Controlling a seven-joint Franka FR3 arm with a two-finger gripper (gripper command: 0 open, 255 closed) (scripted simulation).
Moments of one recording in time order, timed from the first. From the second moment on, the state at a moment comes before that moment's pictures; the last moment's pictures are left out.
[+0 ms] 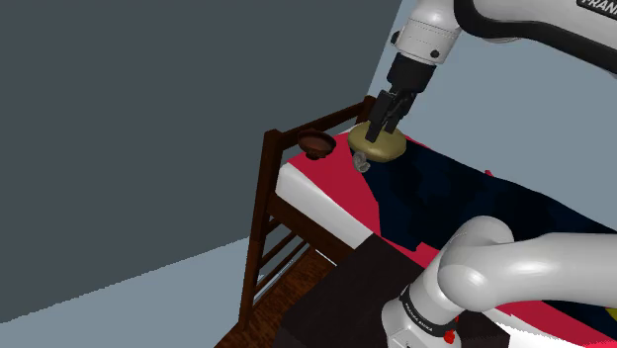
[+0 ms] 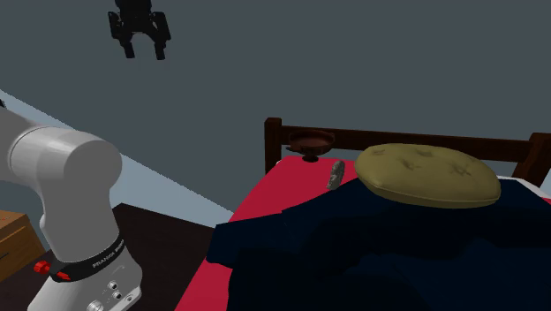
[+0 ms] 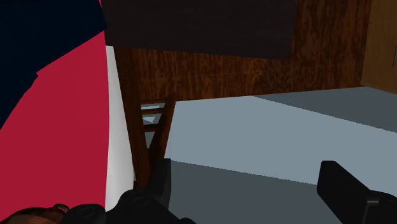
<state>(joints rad) 0.00 -0.82 0.07 -2.26 0.08 1.48 0.00</state>
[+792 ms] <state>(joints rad) -0.07 -0.75 -0.10 -2.41 -0.04 1.71 -0.19</state>
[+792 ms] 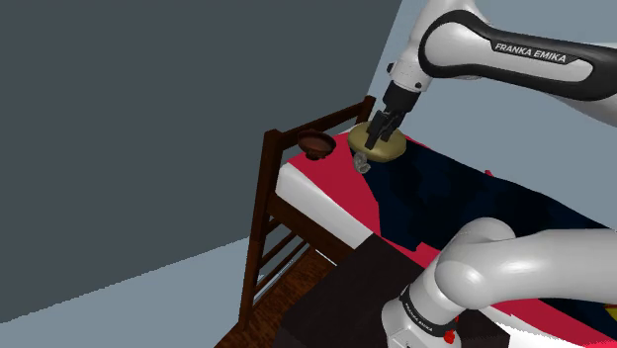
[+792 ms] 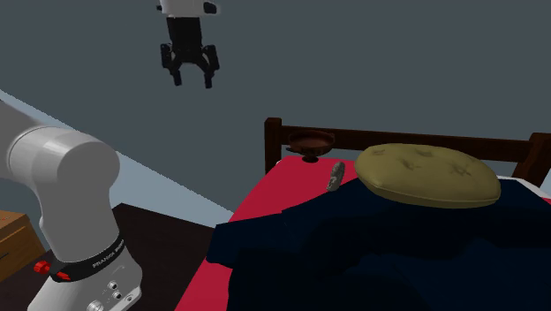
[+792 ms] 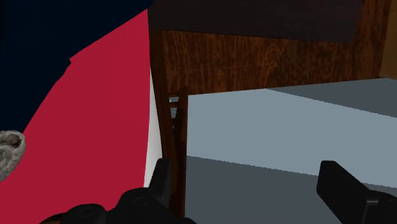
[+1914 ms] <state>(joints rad) -0.12 -0.34 -0.42 -2.39 -0.09 2.15 -0.51</state>
